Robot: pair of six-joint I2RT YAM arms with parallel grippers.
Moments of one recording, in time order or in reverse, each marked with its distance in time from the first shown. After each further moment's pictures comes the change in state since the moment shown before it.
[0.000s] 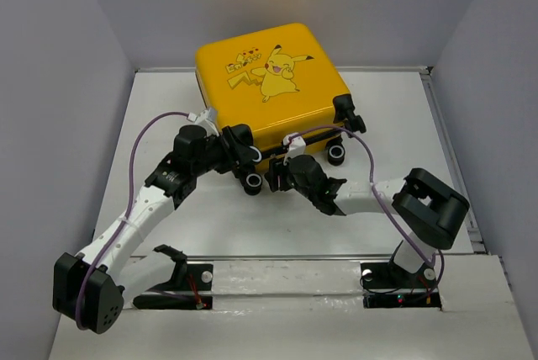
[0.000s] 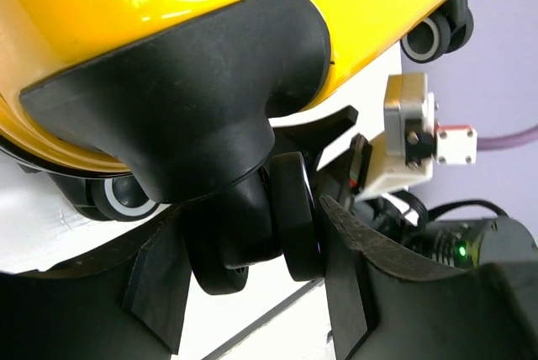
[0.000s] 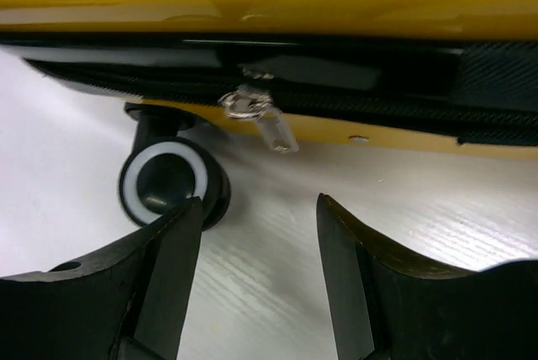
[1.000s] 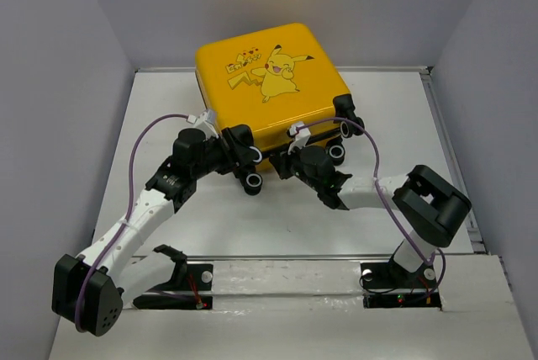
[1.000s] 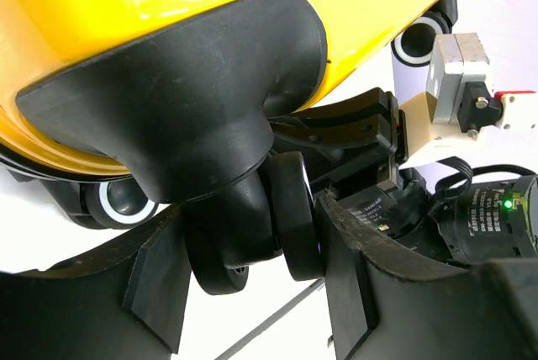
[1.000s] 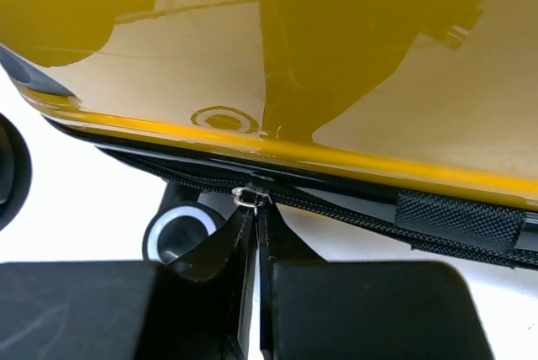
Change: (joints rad) left arm 0.000 -0.017 -0.049 0.070 0.005 -0.010; right arm -0.088 0.018 -0.002 0.202 -0.155 -0.072
